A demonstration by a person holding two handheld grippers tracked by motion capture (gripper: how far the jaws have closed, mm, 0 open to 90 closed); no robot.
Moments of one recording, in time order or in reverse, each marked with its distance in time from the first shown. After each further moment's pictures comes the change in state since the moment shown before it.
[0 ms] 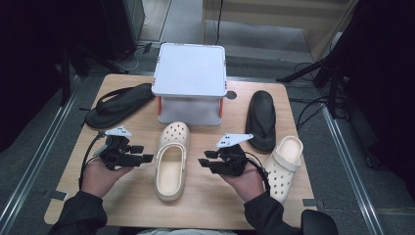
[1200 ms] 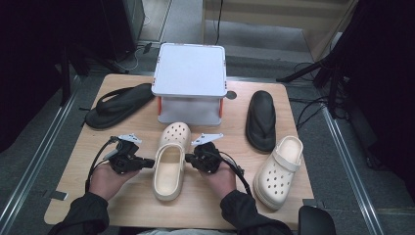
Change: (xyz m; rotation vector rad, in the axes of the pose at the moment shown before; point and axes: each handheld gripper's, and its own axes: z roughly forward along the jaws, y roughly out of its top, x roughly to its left) left arm -0.004 -0.009 0.026 0.144 -0.047 0.000; right arm 0.008 0.006 0.079 0.067 -0.066 0.090
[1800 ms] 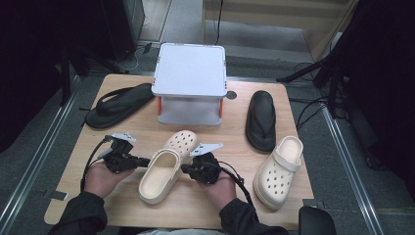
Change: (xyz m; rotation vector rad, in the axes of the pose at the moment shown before) left arm 0.014 -0.004 -0.007 -0.006 -0.019 -0.020; right arm 0.023 -0.017 -0.007 0.003 0.068 0.001
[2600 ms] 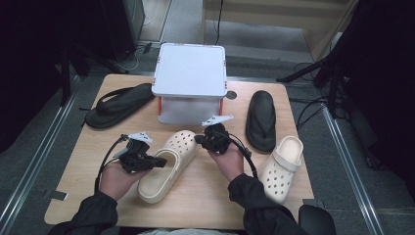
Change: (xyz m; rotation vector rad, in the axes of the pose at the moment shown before) left arm -0.043 0.020 0.001 -0.034 -0.030 0.083; right arm -0.070 0.045 -0.008 -0.039 -0.140 0.010
